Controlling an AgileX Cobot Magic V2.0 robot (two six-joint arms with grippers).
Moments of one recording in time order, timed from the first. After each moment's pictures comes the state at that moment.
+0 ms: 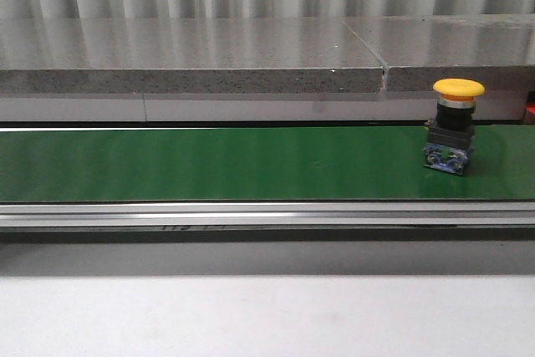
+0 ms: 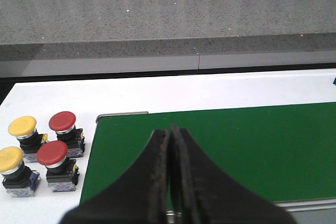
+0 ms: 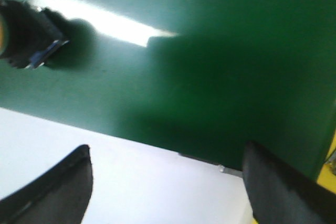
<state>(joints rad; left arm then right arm) -0.09 0.48 -0.47 -0.05 0.35 0.01 -0.06 1.48 -1.19 0.12 1.09 -0.25</state>
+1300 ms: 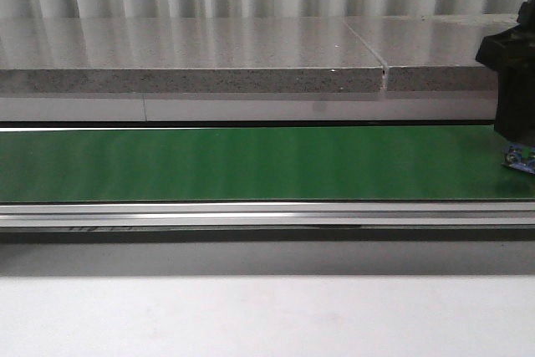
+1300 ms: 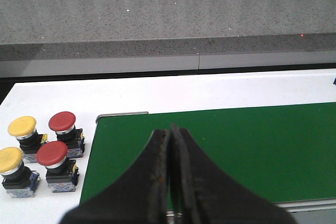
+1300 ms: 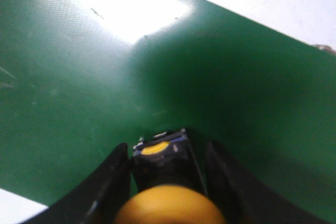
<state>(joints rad) -0.09 0.48 -0.47 -0.05 0.35 0.01 0.07 1.62 -1.18 0.12 0.88 -0.27</state>
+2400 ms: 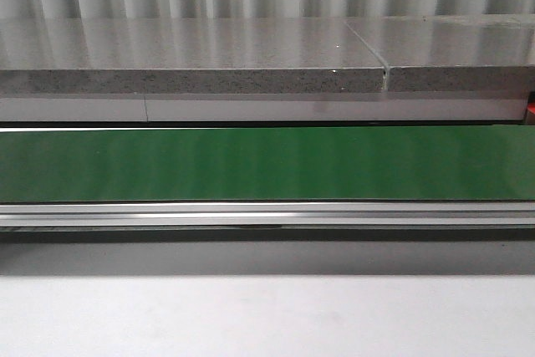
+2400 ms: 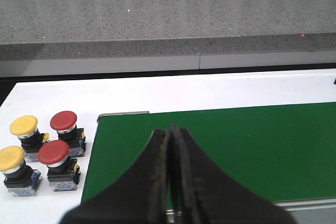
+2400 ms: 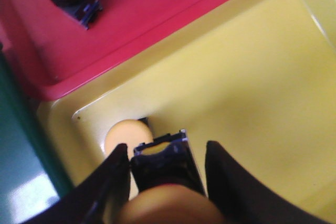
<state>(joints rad) -0.09 0.48 -0.47 -0.05 0.35 0.01 -0.73 1.35 -1.01 0.12 0.72 -0.09</state>
